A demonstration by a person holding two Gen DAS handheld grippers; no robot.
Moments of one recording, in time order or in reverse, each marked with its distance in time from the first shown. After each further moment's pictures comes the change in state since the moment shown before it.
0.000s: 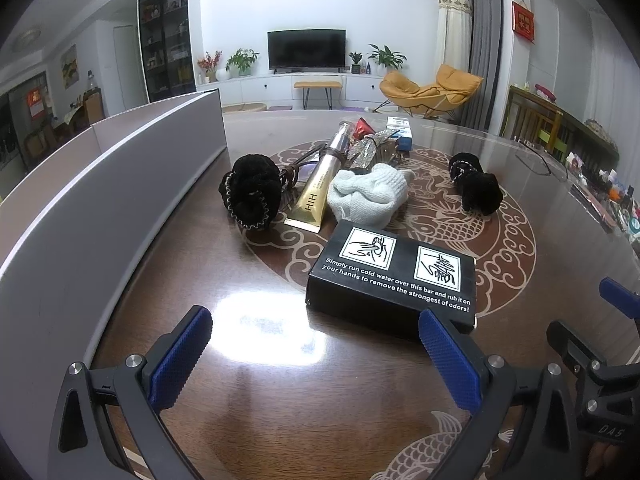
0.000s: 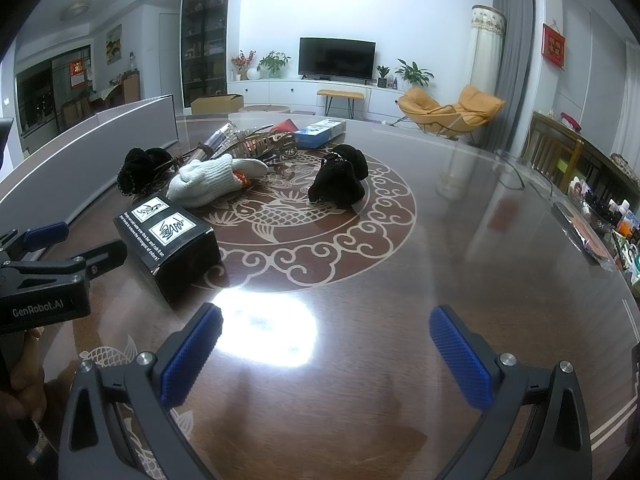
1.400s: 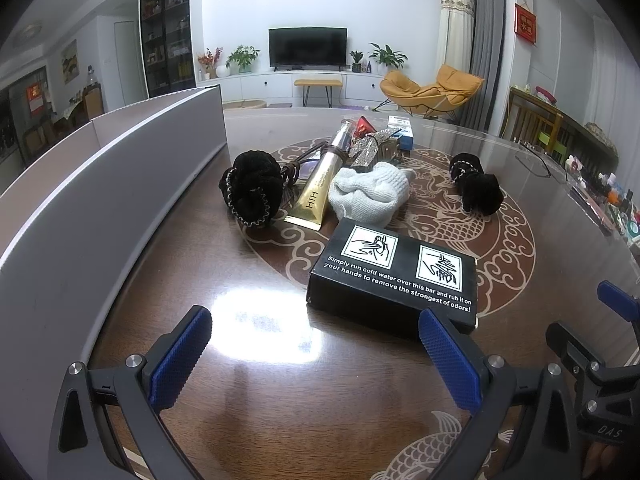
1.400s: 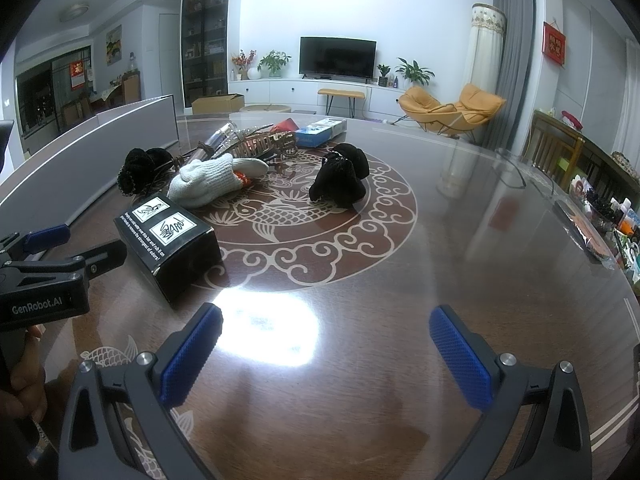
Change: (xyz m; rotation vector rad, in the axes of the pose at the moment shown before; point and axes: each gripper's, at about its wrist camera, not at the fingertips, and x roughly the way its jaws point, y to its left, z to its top) left arm 0.002 0.002 0.000 -0.011 0.007 -0.007; right arm 0.000 -0.001 0.000 0.002 -0.001 0.003
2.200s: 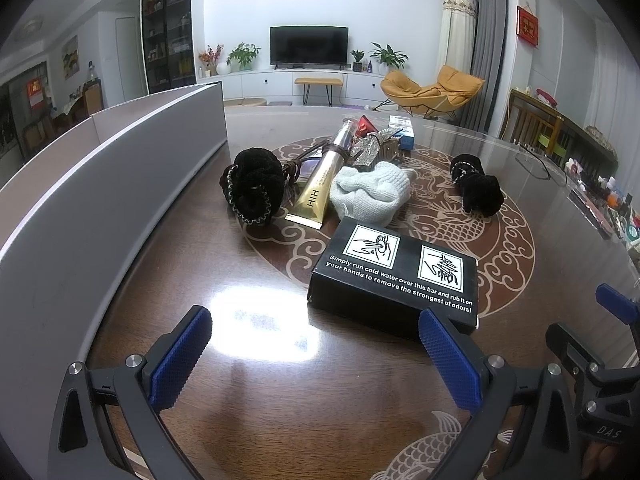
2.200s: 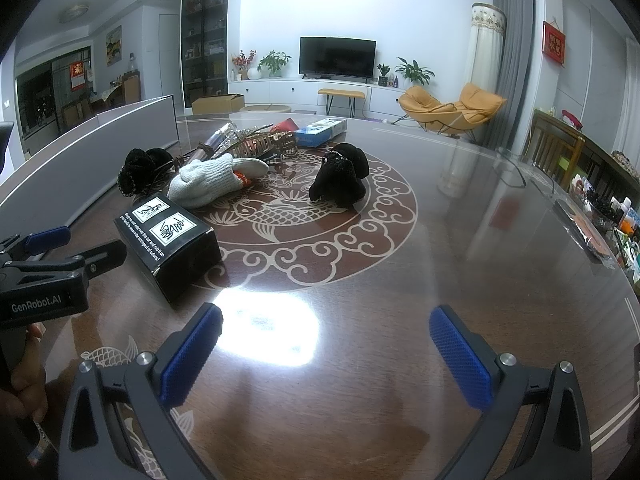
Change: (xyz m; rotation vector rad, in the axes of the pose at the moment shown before) left arm 0.001 0.001 -0.001 -0.010 0.004 -0.006; right arm 0.000 -0.001 0.000 0.000 -0.001 0.001
